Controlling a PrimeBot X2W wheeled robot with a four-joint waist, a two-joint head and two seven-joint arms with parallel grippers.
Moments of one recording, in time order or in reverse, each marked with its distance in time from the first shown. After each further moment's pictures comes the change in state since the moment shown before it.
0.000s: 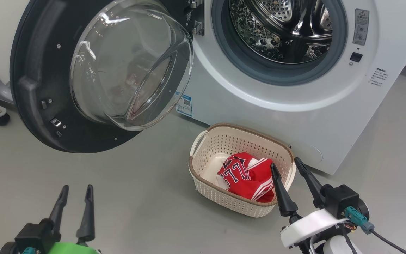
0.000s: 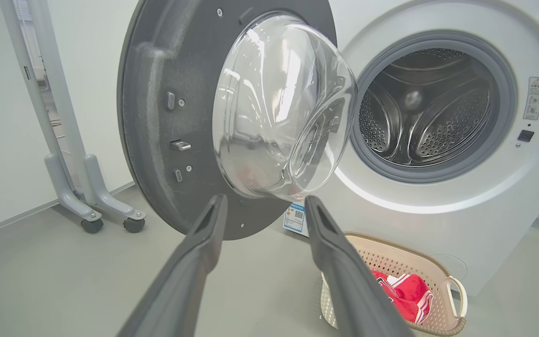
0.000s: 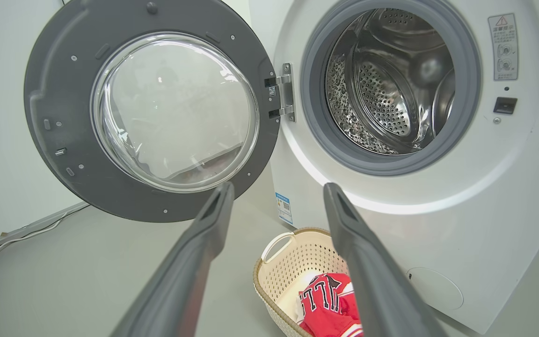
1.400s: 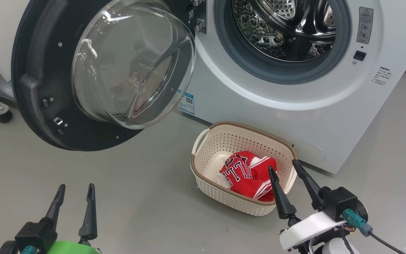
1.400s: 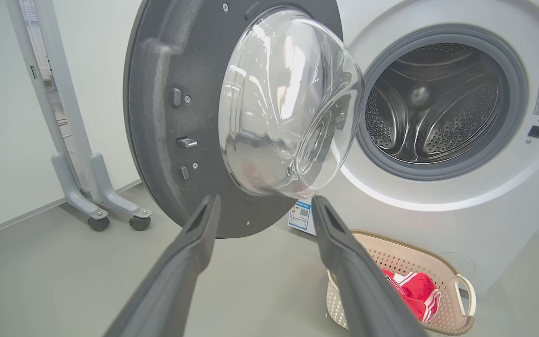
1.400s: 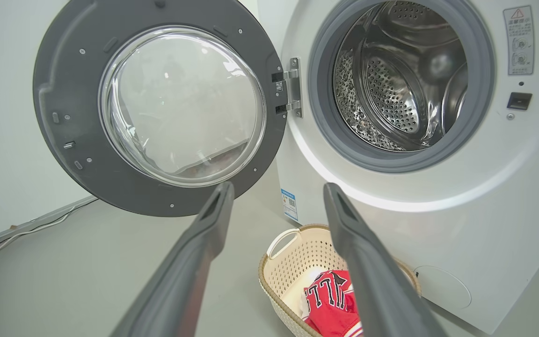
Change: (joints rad) left arm -0.015 0.000 0.003 0.028 0.007 -0.007 -0.012; right arm 0.011 0.000 0.006 -0.009 -0.010 0.011 0.000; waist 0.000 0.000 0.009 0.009
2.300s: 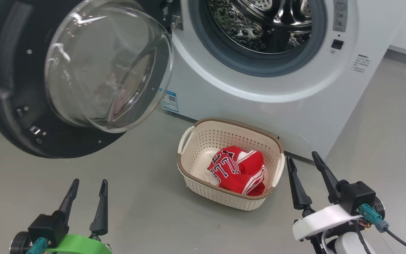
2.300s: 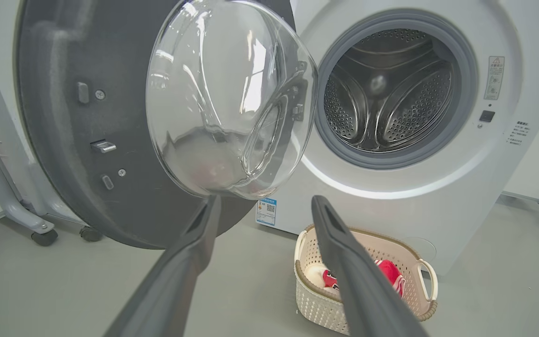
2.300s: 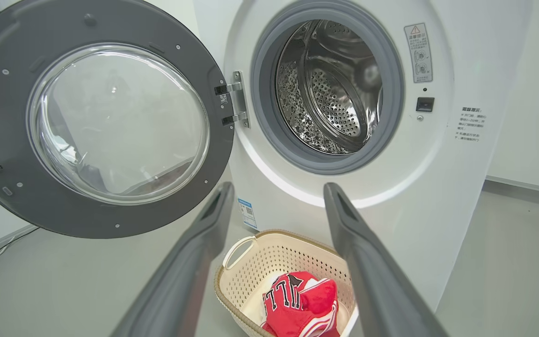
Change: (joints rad) left arm -0.046 -0.013 -0.041 0.046 0.003 -0.024 -0.001; right arm -0.004 0.000 -0.090 -0.017 -0.019 -0.004 0.000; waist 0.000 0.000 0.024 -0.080
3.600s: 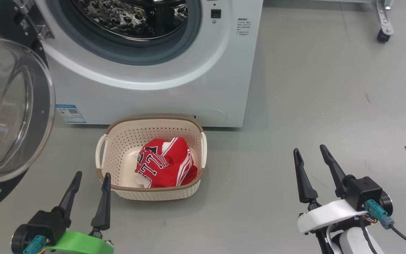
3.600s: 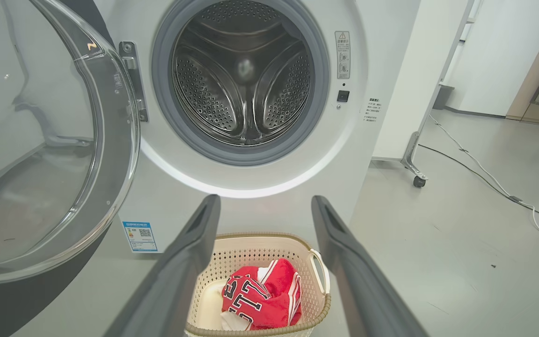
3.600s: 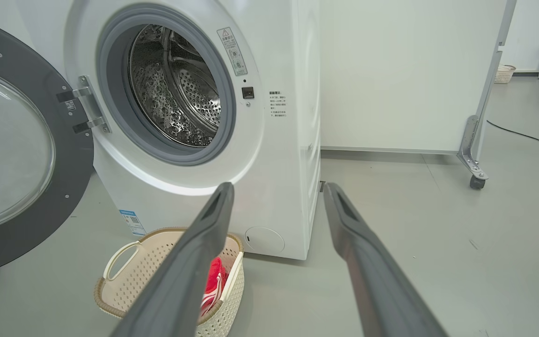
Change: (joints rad) left arm -0.002 0.005 -0.006 -0.057 -0.016 -0.023 0.000; right arm -0.011 0.000 -0.031 -0.016 -0.033 -0.023 0.000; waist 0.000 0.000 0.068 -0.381
